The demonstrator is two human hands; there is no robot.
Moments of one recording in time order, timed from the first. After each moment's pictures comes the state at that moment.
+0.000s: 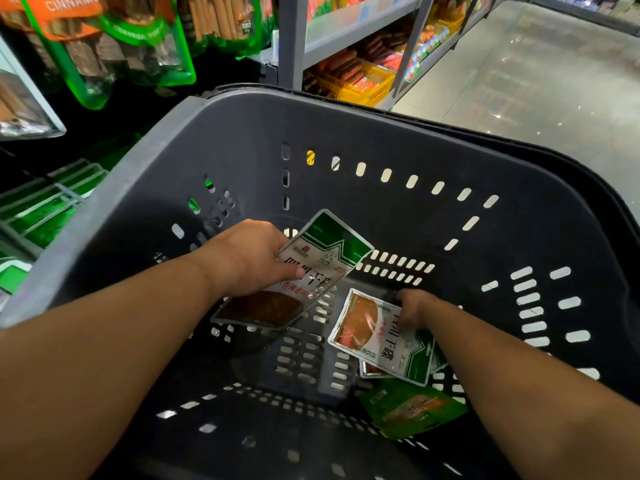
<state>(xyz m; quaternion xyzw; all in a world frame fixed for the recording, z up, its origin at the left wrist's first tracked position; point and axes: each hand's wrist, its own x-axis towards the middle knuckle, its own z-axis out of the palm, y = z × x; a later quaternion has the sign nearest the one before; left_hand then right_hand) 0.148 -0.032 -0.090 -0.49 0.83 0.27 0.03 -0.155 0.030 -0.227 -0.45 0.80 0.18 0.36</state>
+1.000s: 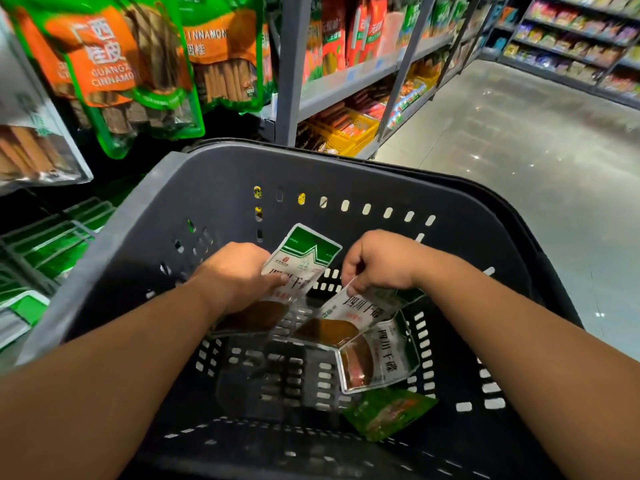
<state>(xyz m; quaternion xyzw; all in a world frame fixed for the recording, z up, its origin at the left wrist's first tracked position) 0.153 -0.038 -0.074 -0.54 0.80 0.25 0.02 -0.089 -0.005 -0.043 -0.73 0.63 0.04 0.25</state>
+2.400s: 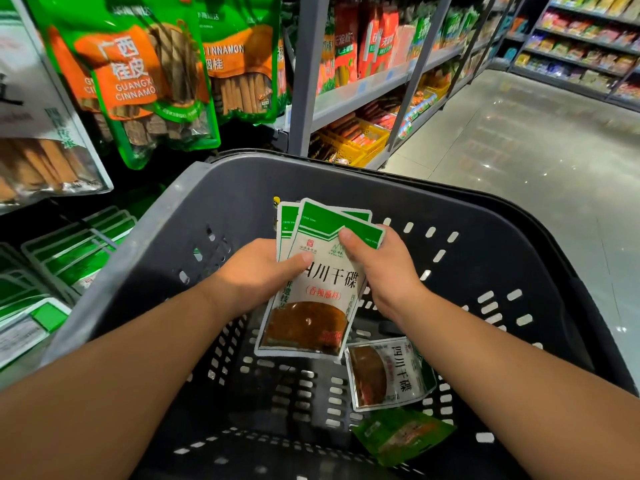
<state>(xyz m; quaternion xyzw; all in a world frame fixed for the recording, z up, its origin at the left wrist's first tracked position) 0.156 -0.034 -0.073 -0.42 0.73 0.49 -0.23 -0.056 -0.001 -0.086 -0.40 0.57 -0.54 0.47</state>
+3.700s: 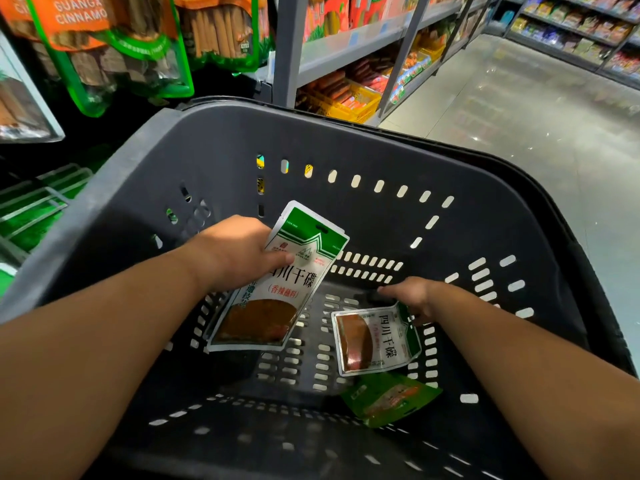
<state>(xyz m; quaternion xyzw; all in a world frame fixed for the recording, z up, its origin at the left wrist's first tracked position) 0.150 -0.037 -0.075 -0.49 0.83 0.27 0.01 -0.162 0.023 -0.172 -0.29 0.83 -0.04 0.47</state>
